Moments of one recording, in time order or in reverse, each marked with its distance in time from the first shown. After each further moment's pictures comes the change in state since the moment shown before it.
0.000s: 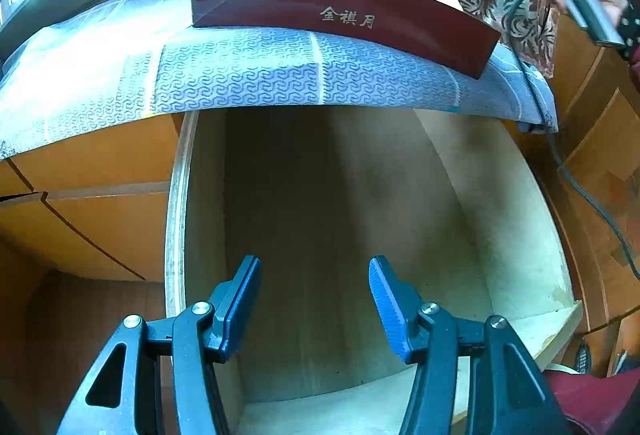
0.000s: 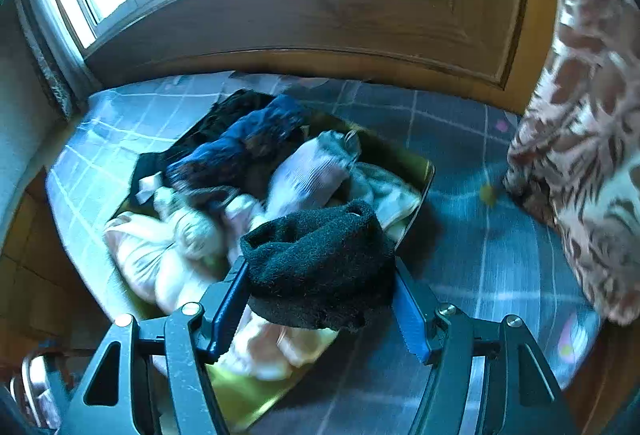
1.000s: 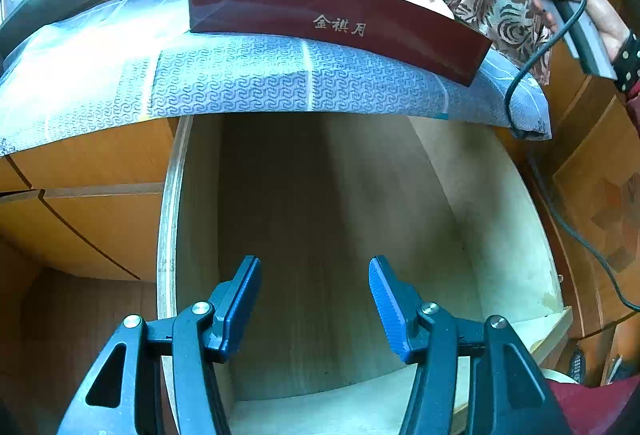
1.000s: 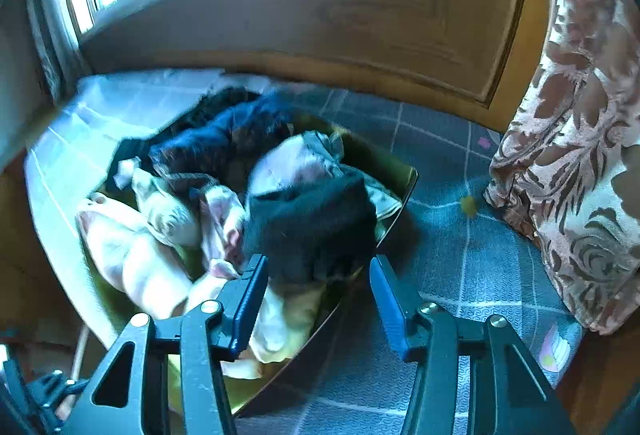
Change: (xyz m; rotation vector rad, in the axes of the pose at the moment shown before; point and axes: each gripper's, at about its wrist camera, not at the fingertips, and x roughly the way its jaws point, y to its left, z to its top) left arm -0.007 -0.002 -0.001 -0.006 -0.013 -0.021; right arm 0.000 0.003 -0.023 -0.072 -0.058 -0.104
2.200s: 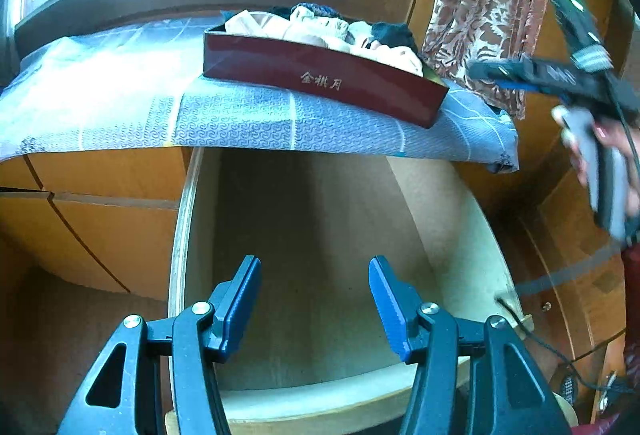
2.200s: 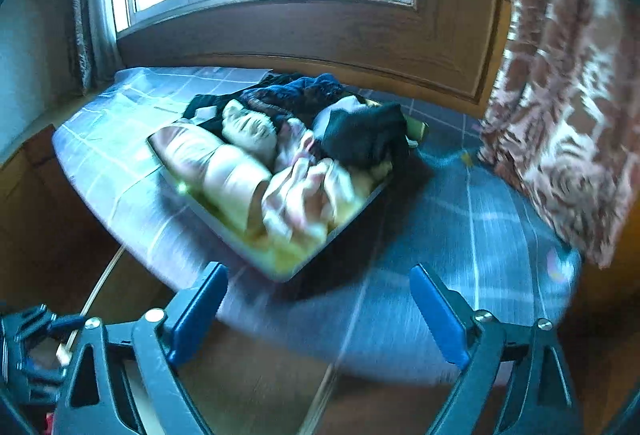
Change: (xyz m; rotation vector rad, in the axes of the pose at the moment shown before) left arm -0.053 -0.010 -0.017 -0.034 -0.161 -0.032; right arm -0.085 0.053 -0.137 -0.033 -0.167 0.014
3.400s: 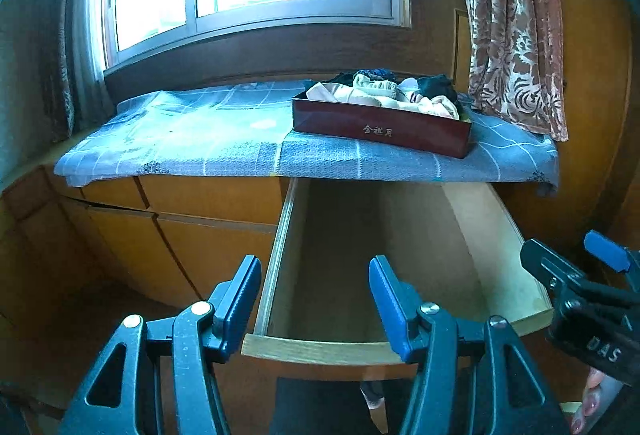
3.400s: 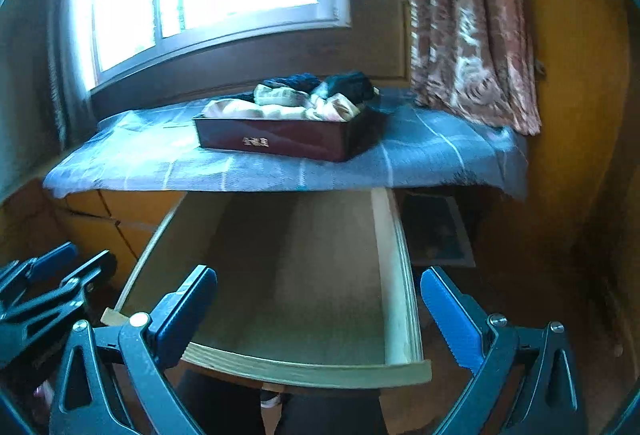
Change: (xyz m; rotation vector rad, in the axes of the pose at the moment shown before) left arm -0.081 -0.027 -0.048 0.000 -0.218 0.335; right arm -0.087 0.128 -0.169 0.272 -0.189 -0.189
